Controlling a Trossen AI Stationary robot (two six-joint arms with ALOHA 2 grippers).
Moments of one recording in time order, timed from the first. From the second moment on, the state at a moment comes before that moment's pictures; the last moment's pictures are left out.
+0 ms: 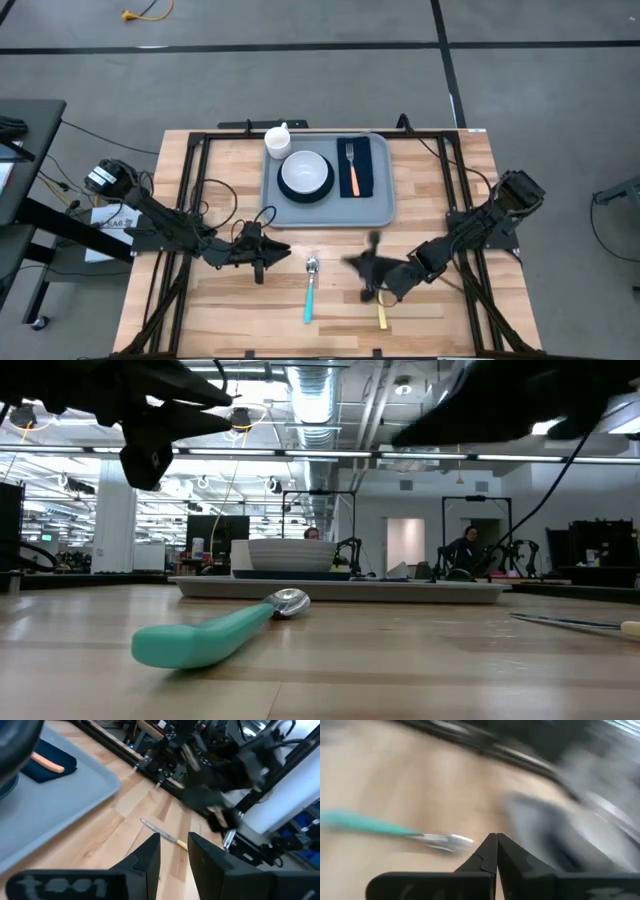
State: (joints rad) left arm -0.54 1.34 0.40 0.77 -0.64 -0.72; right arm 0.60 1.64 0.76 0.38 0.76 -0.11
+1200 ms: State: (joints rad) left arm -0.52 1.91 1.38 -0.59 -0.43 -1.38; right arm 0.70 0.76 0.07 0.53 0.37 -0.26
